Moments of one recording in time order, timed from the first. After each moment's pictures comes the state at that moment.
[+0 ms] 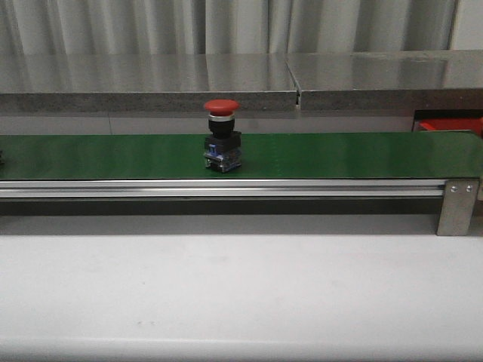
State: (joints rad) left arm -0.05 0.95 -0.91 -0.31 0.73 0.25; right arm -0.03 0.52 -0.56 0.35 0.55 -0.39
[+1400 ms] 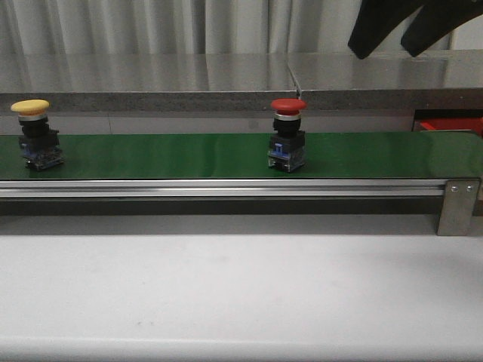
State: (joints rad) left arm -0.05 0.63 -0.71 -0.31 0.73 0.25; right arm 0.21 1.49 -1.29 0.35 0.81 -0.40
